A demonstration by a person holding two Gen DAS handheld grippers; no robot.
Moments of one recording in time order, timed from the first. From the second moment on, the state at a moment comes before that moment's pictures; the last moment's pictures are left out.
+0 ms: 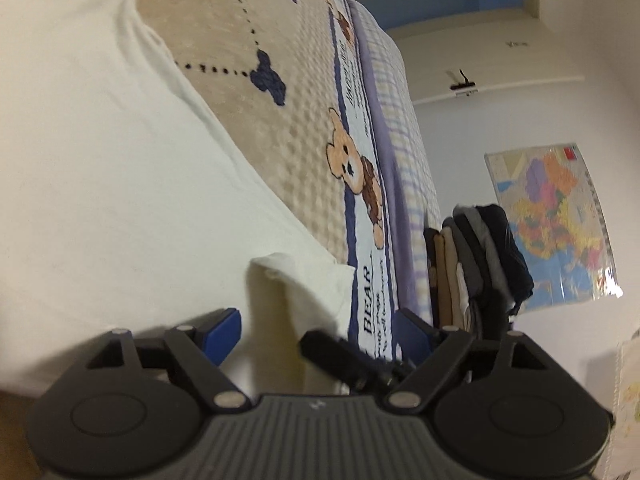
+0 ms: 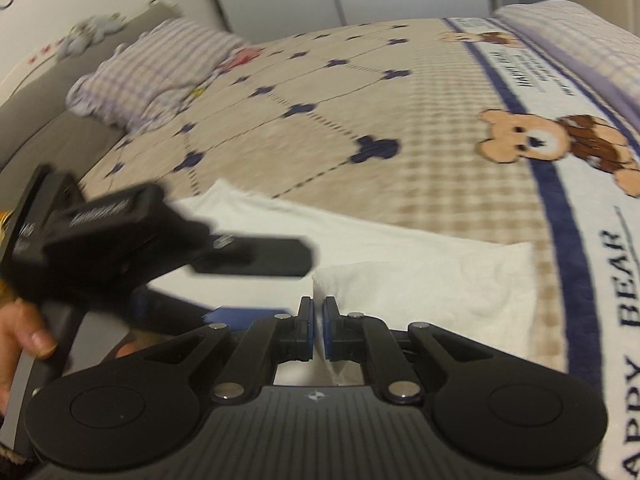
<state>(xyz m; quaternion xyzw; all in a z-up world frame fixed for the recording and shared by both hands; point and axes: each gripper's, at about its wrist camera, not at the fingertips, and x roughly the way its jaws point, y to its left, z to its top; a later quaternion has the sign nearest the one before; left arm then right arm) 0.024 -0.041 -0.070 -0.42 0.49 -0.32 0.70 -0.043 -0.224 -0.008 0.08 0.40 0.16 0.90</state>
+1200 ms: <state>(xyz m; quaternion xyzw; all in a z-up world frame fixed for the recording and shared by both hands) 0.021 0.055 -0.032 -0.31 0.44 -0.17 0.83 -0.023 -0.118 -0.008 0.13 0.39 0.22 0.89</state>
